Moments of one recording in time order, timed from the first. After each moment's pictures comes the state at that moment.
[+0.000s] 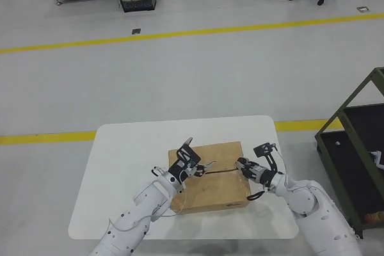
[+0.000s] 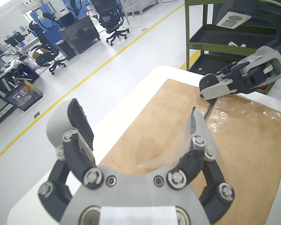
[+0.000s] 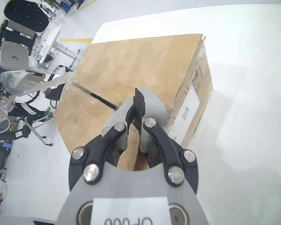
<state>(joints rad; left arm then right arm) 1.09 -1.31 -0.92 -1.41 1.55 -0.15 0.15 -1.25 -1.11 1.31 -1.42 -0.59 -0.43 0.54</state>
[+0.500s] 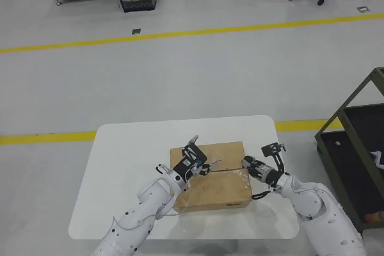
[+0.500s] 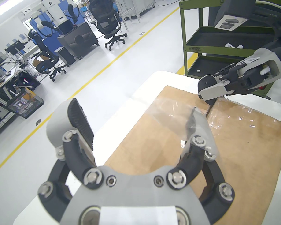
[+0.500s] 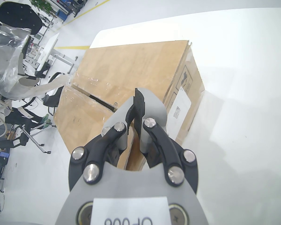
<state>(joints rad) 1.07 -1.33 -0.90 -1.42 1.58 -0.14 0.14 -1.30 -1.09 1.37 -1.48 -0.58 -0.41 0.52</state>
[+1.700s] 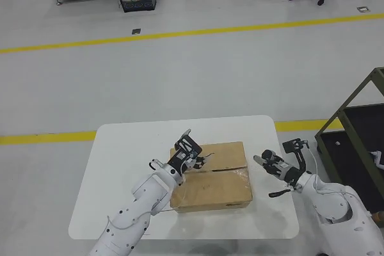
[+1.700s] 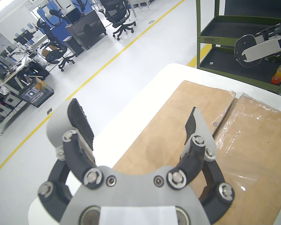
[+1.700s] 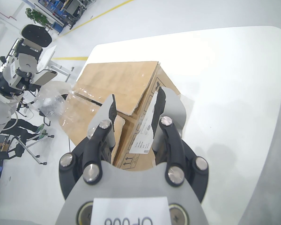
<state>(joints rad) 1.09 -1.33 -0.98 -1.49 1.60 -0.16 0.01 -1.38 -1.06 1.54 -1.62 -0.52 -0.43 0.62</state>
